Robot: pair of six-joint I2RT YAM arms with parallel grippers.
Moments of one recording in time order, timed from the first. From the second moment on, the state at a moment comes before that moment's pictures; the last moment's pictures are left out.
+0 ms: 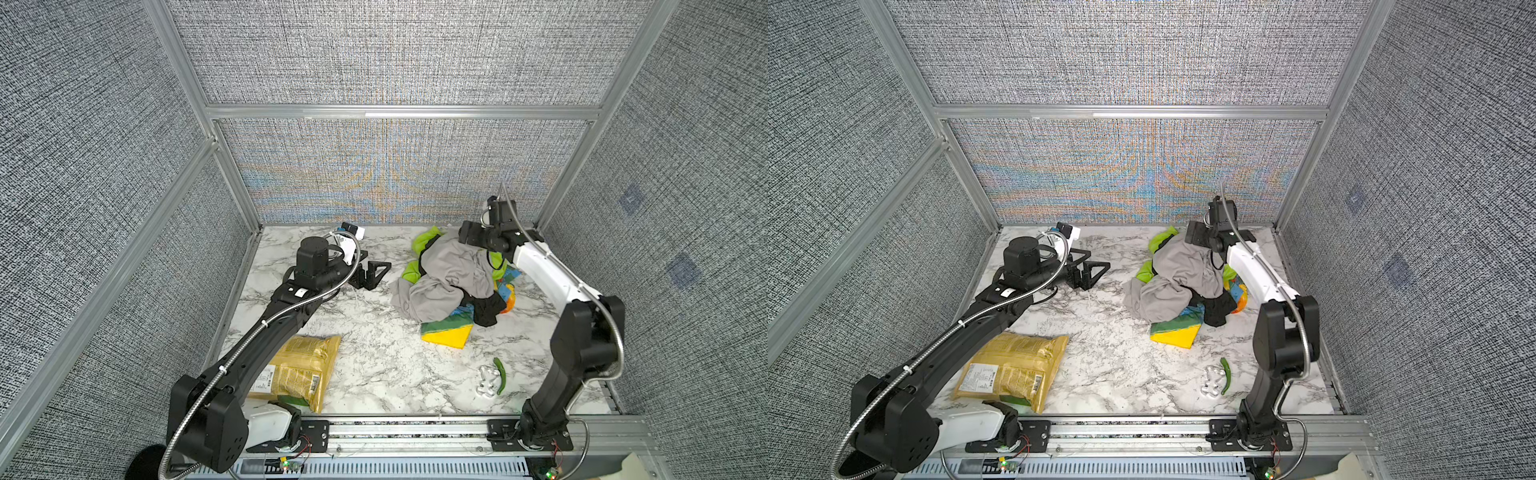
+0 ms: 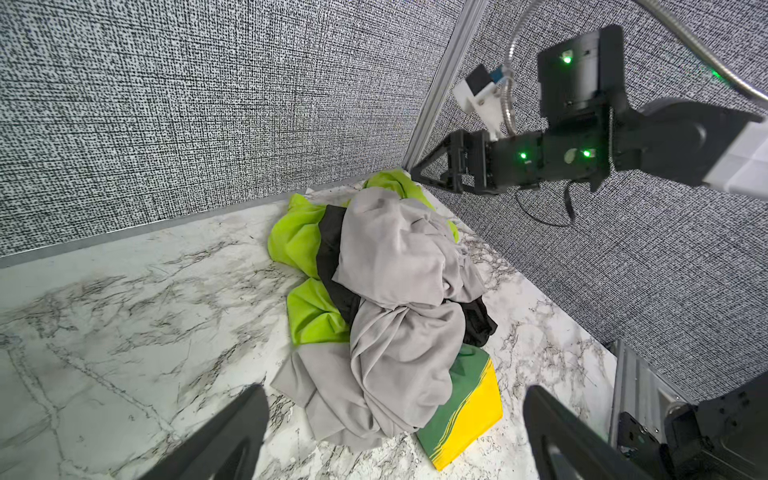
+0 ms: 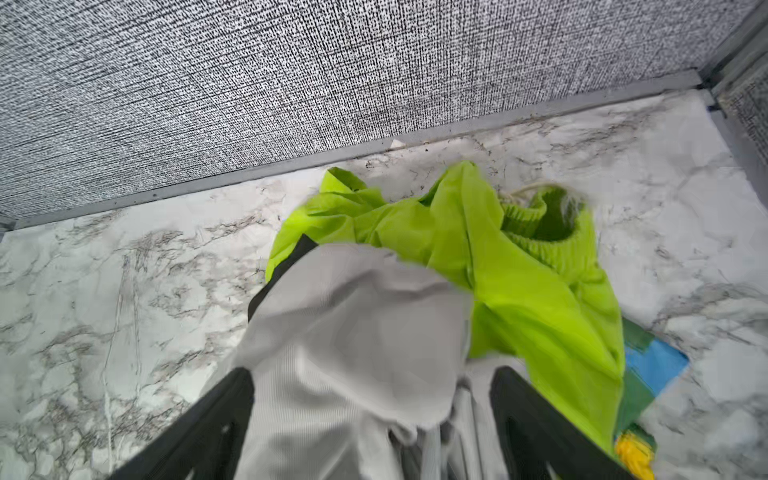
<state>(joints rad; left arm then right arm) -0.38 1.28 1.01 -0.05 0.54 -0.20 0.19 1.74 1.48 -0.48 0.03 0.33</state>
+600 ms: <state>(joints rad) -0.38 1.26 1.01 -0.05 0.55 -0.21 0.24 1.74 1.31 -0.53 0.06 0.36</state>
